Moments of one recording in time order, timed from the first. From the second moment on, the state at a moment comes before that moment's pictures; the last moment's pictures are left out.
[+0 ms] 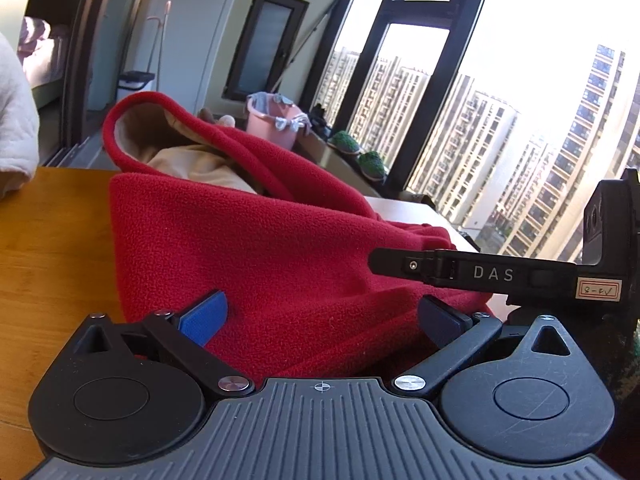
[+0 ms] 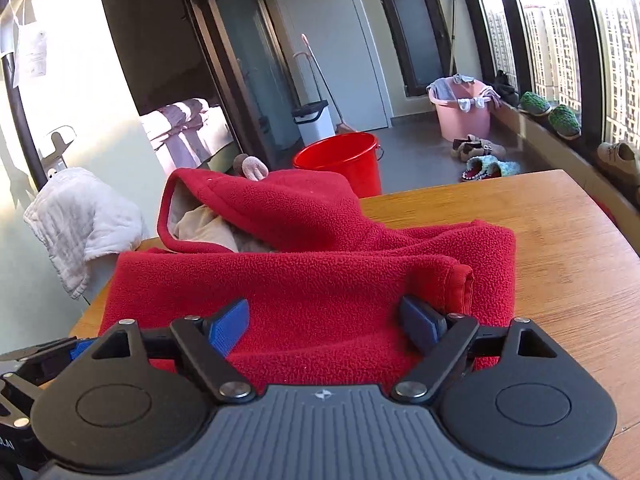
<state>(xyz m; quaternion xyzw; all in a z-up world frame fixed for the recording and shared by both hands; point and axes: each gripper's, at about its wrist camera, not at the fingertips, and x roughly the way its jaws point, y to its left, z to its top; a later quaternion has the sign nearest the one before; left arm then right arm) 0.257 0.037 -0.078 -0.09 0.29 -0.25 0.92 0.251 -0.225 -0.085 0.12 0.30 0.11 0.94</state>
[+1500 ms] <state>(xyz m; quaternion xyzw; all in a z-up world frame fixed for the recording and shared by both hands) 0.242 0.028 -0.076 -0.06 0.29 -0.22 0.93 0.450 0.046 -0.066 -0.42 0.26 0.16 0.86</state>
